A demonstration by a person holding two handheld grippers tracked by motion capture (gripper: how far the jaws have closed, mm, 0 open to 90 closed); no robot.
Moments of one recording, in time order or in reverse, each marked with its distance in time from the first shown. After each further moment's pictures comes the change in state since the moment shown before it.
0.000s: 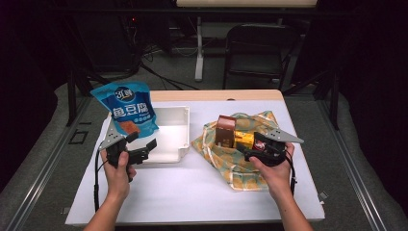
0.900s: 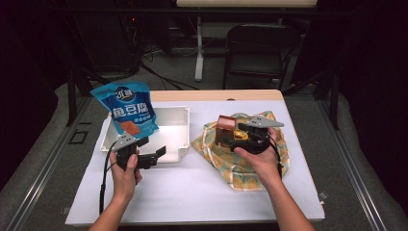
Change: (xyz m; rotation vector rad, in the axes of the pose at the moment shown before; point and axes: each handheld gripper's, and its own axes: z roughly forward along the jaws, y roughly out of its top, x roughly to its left) left arm -0.014 -0.007 0.013 0.103 -0.076 0.054; right arm 0.014 0.029 0.044 0.070 0.075 -0.067
